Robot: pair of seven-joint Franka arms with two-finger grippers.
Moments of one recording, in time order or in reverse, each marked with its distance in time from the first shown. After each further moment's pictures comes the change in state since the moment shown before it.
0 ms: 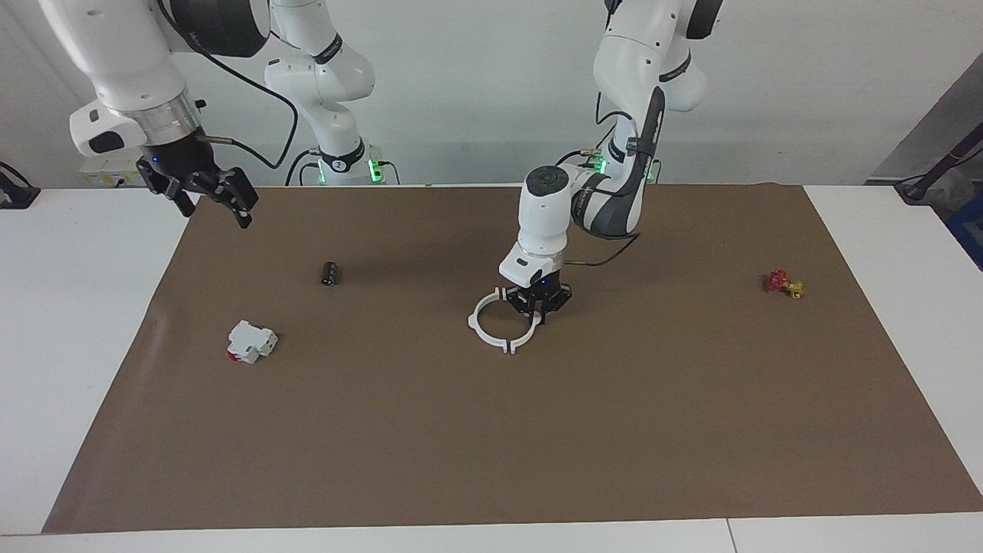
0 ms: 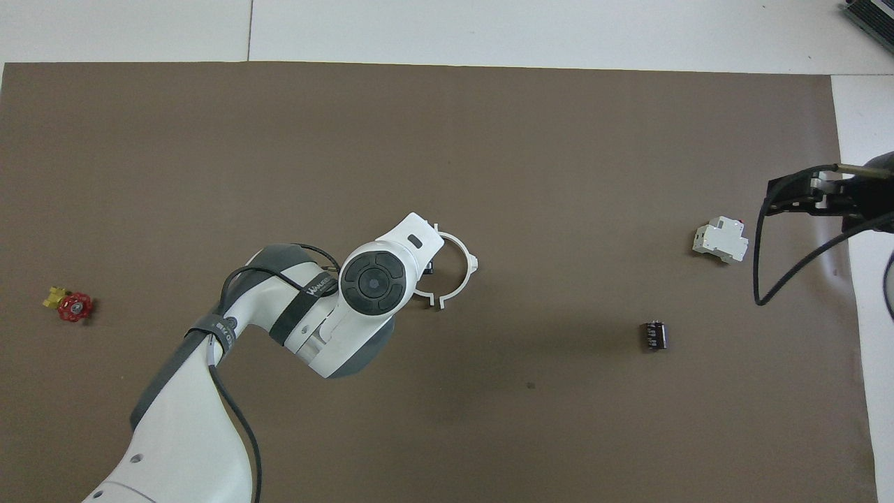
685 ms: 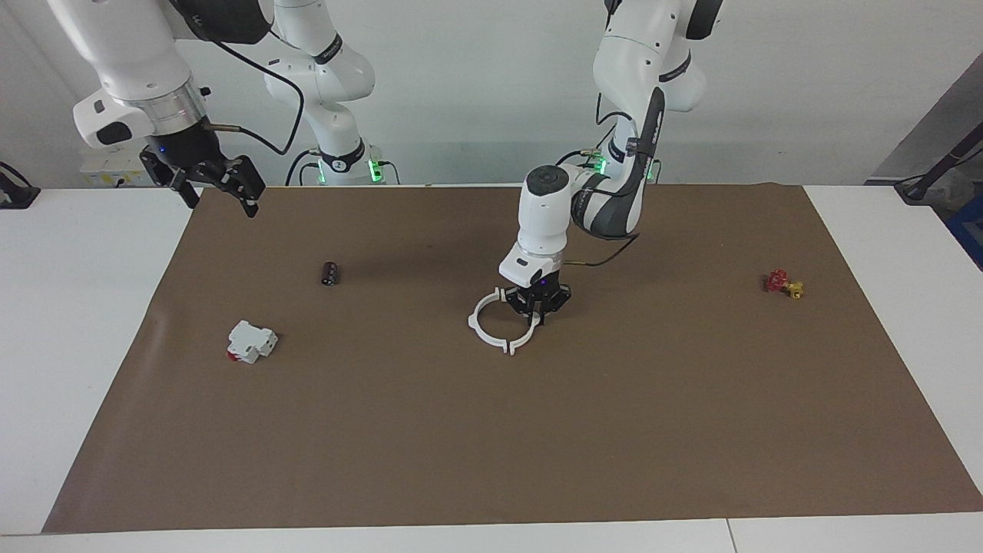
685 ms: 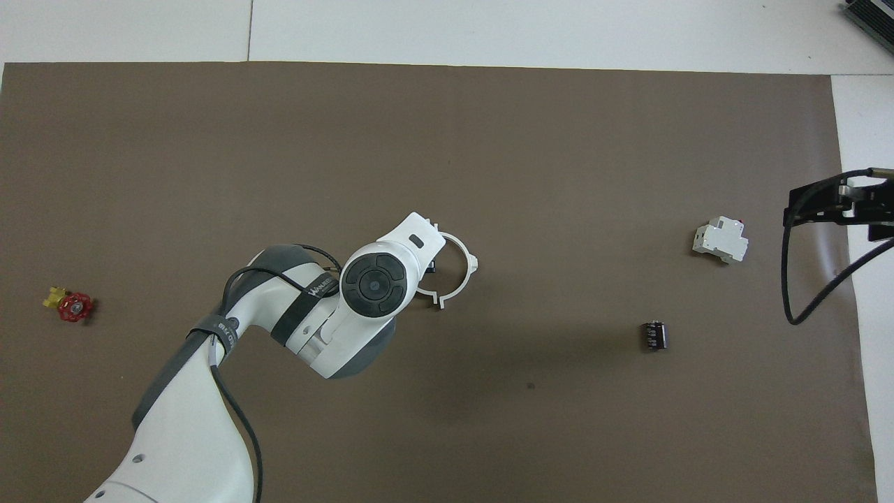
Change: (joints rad) left arm -0.001 0.001 0.000 0.000 0.000 0.006 -0.010; right arm 0.010 0.008 0.013 0.003 0.000 -0.013 -0.021
